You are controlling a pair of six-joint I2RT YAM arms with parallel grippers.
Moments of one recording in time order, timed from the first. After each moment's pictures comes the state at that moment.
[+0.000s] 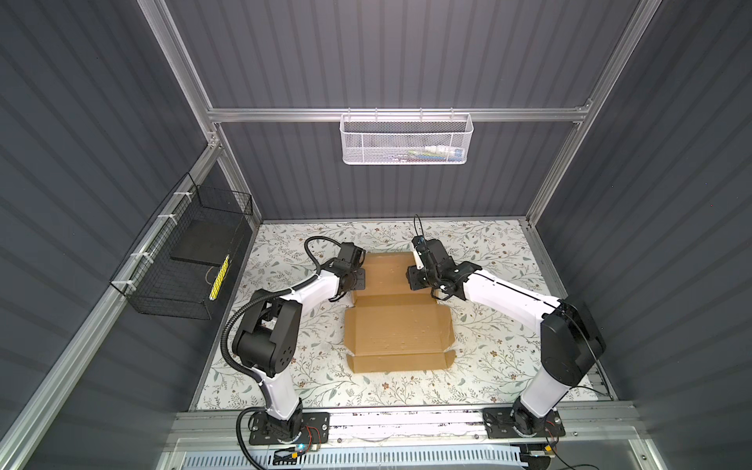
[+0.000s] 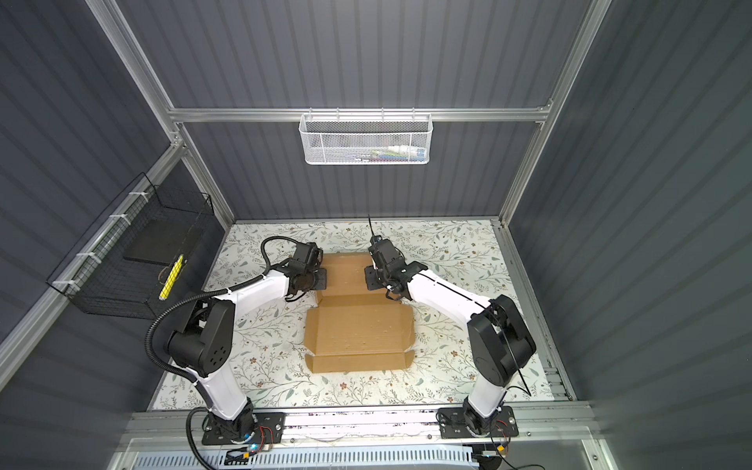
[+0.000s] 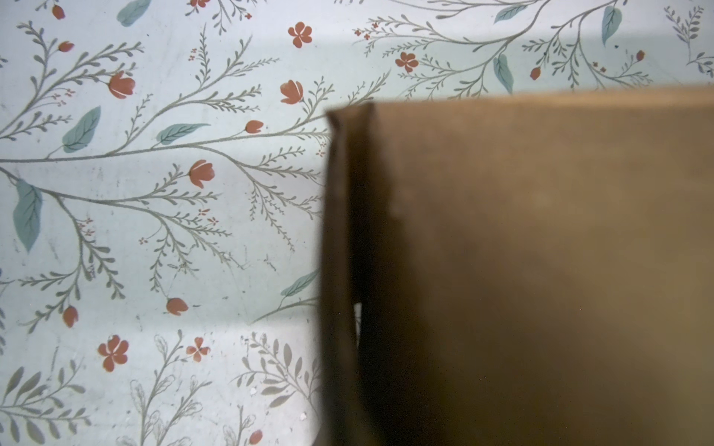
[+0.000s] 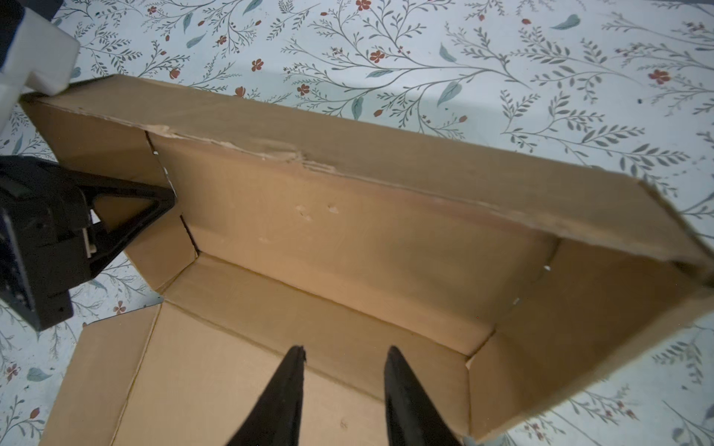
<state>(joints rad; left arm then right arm) -0.44 1.80 1.17 -0.35 -0.13 -0.31 0.66 1.72 1.27 -0.36 0.08 0.31</state>
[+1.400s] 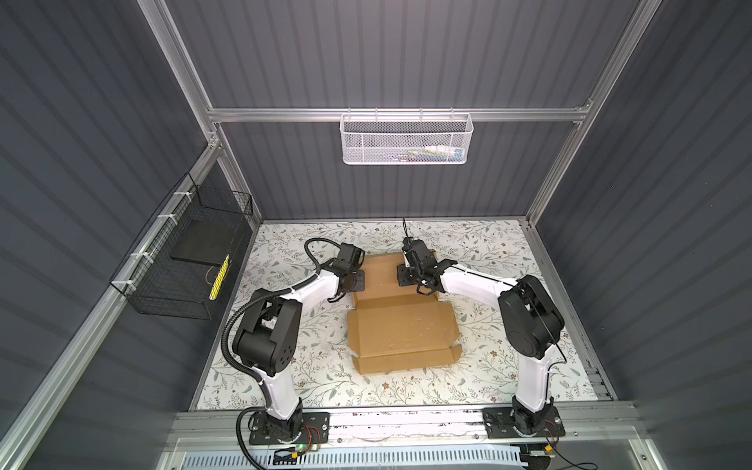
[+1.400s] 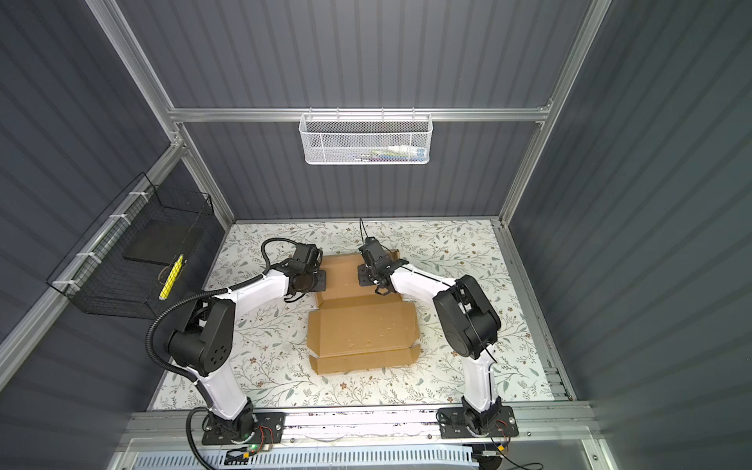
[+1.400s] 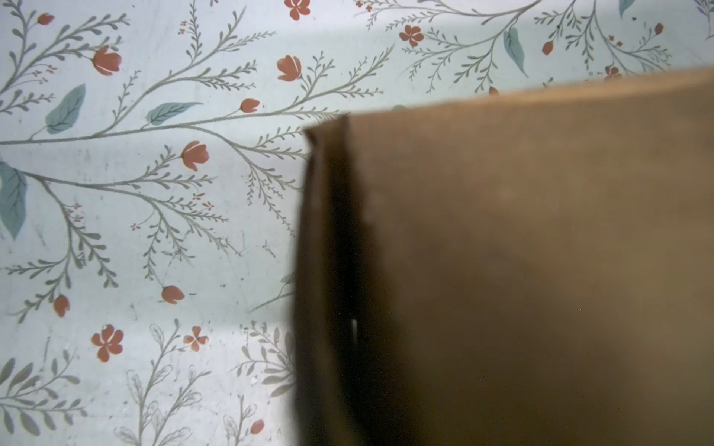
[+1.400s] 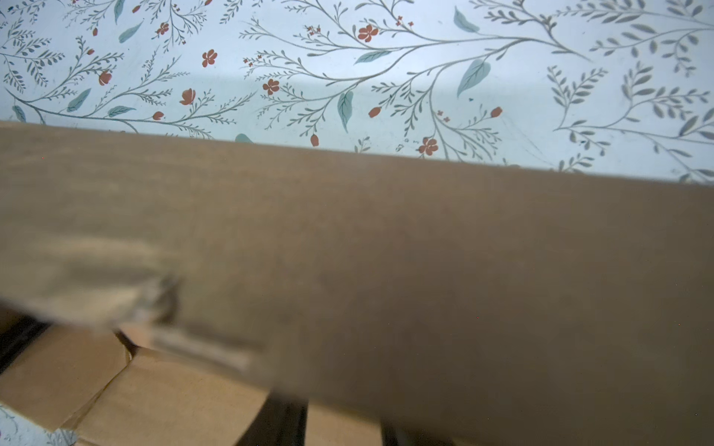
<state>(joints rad) -0.44 1.80 1.18 -0.39 -0.11 -0.31 0.64 1.97 1.39 -0.26 0.10 0.37</state>
